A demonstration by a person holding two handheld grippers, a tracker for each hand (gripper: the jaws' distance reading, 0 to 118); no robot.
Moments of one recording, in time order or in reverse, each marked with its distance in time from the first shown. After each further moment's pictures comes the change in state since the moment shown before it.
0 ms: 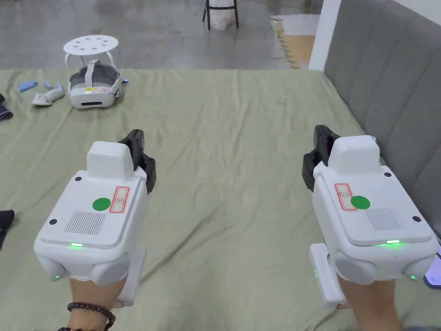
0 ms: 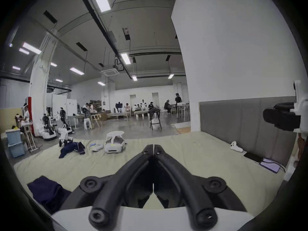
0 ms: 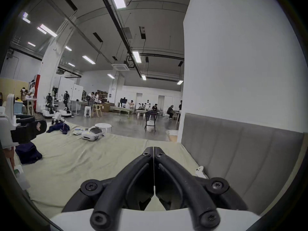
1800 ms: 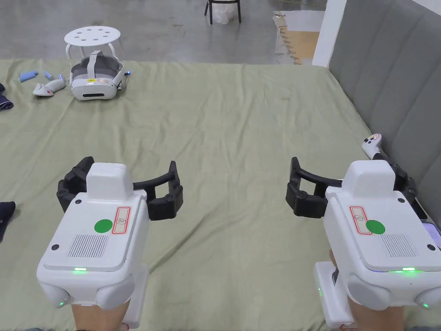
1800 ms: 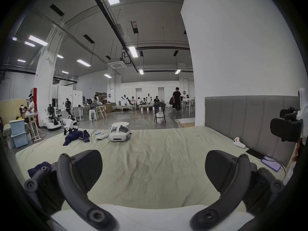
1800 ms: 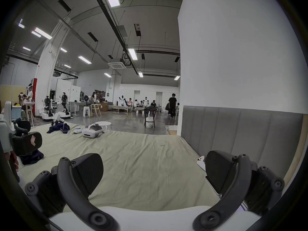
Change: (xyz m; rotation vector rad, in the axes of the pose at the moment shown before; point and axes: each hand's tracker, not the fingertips) left arm -0.007 -0.022 0.016 -0.056 0.054 0.044; right arm 0.000 -0.024 0.010 -0.032 -0.010 -0.053
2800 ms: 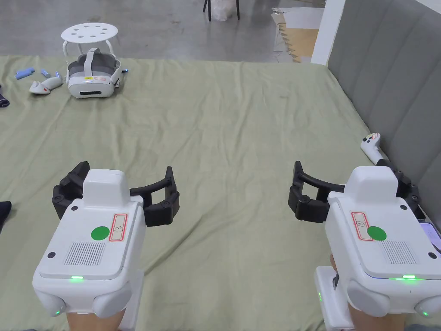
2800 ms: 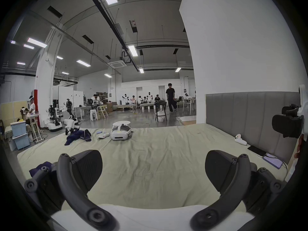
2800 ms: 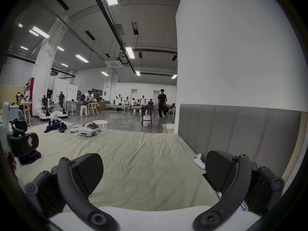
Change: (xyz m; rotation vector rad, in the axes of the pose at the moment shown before) left arm 0.000 -0.006 0.001 -0.013 0.012 -0.016; right arm 0.004 -0.007 0.001 -0.015 -0.029 -0.002
